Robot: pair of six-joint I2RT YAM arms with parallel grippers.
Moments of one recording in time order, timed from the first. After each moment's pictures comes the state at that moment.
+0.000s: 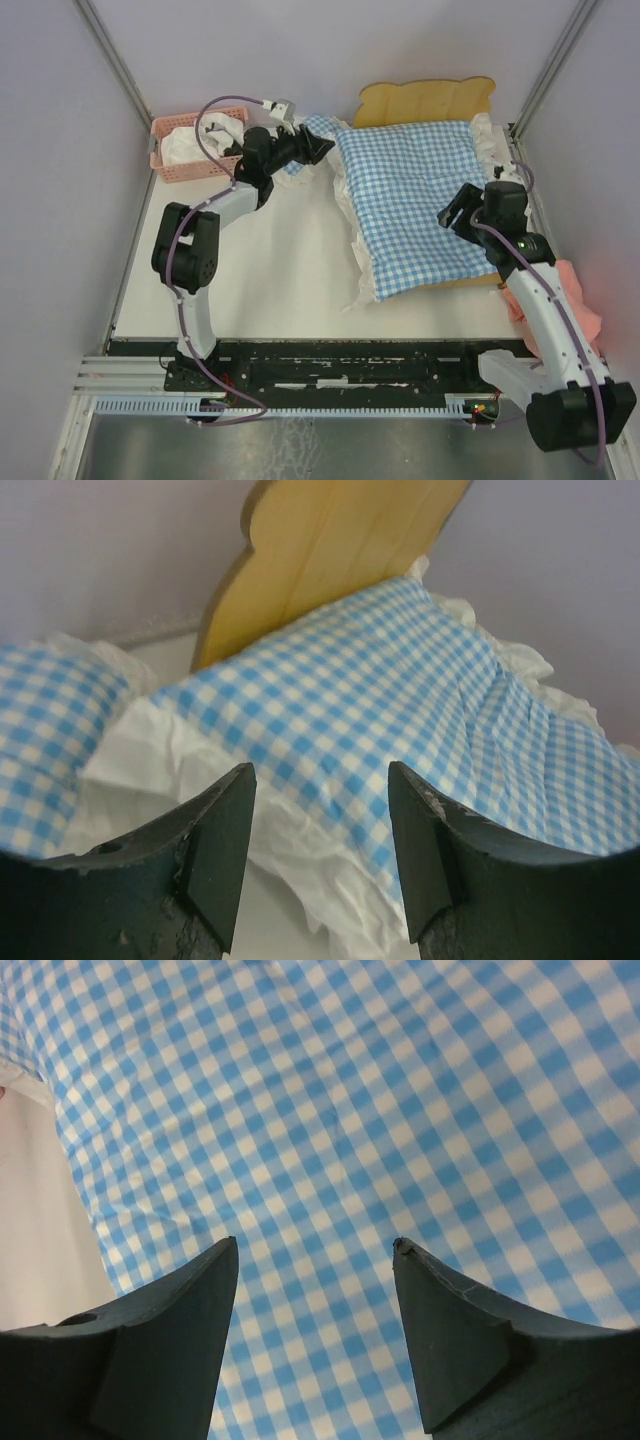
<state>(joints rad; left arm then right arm) -0.32 2.01 1.47 0.60 0.50 -0.36 0.09 0.92 0.91 -0.61 0.03 0.57</state>
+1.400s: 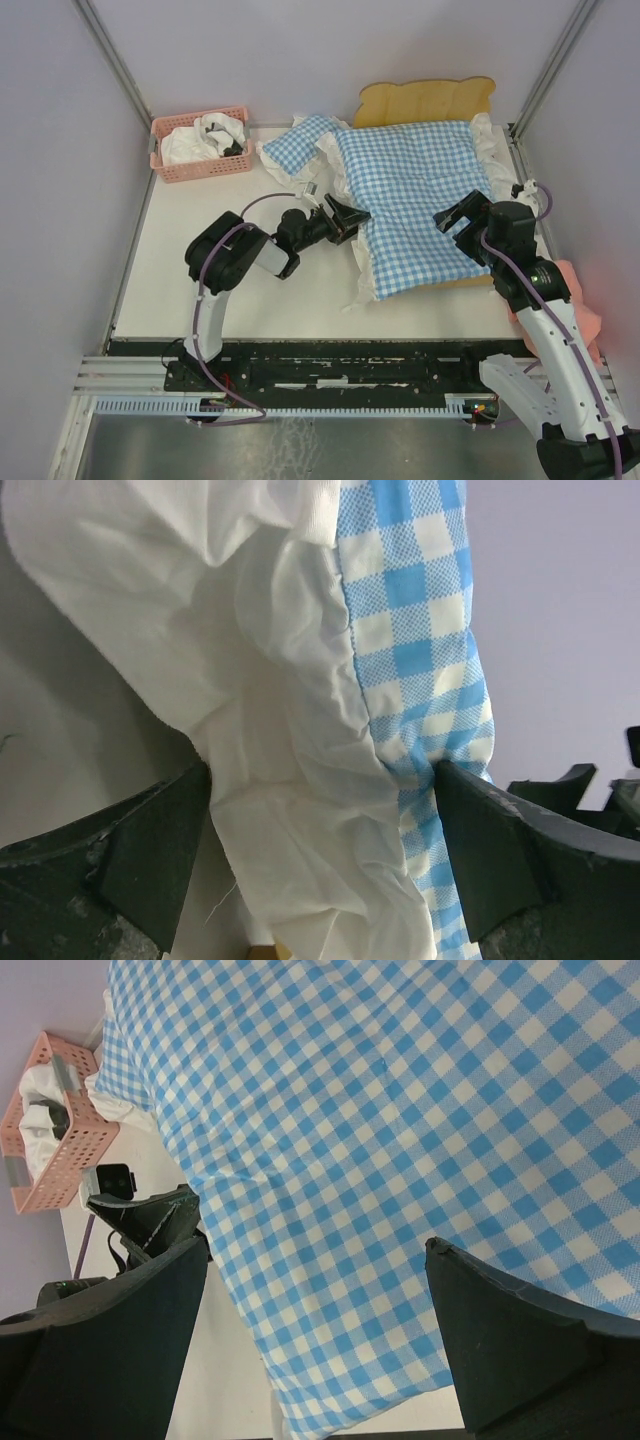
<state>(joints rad) -0.60 2.09 0.86 1.18 0.38 -1.25 0.21 0.80 0.93 -0.67 0.13 0.84</state>
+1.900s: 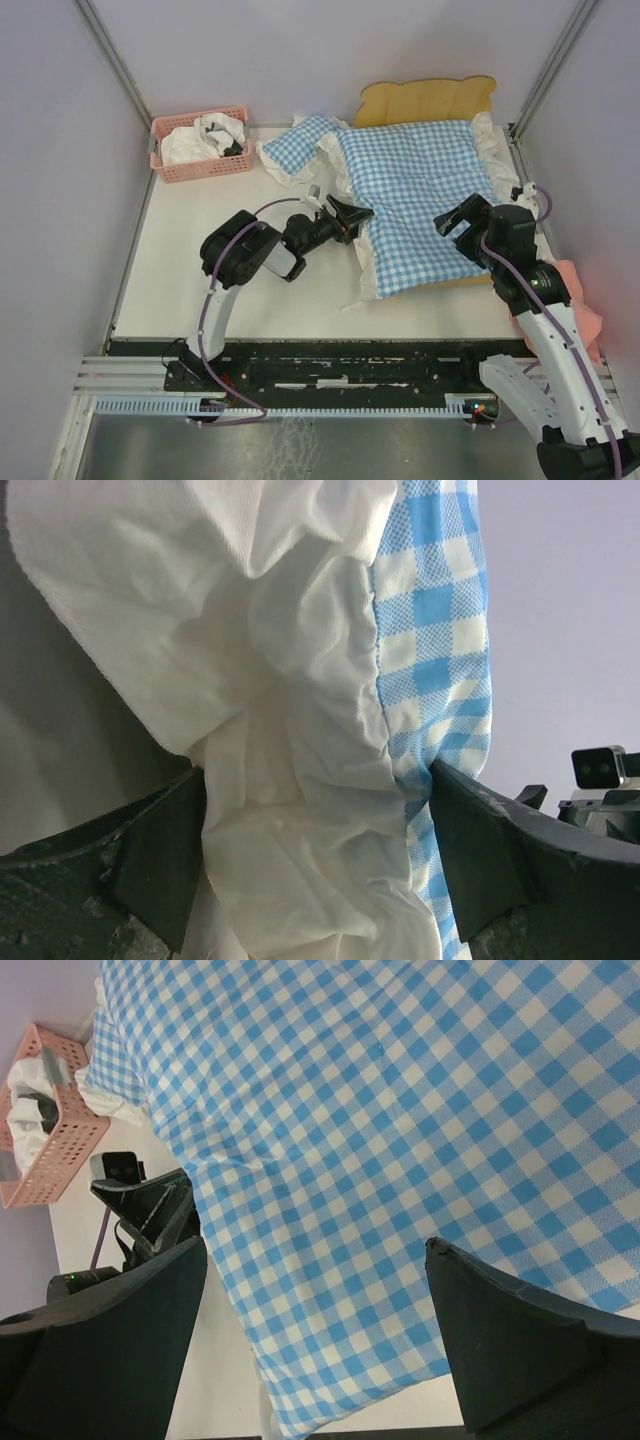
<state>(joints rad) -0.63 2.23 0.92 1.39 0.34 -1.41 0.21 0.77 0.91 -0.68 0.13 0.82</state>
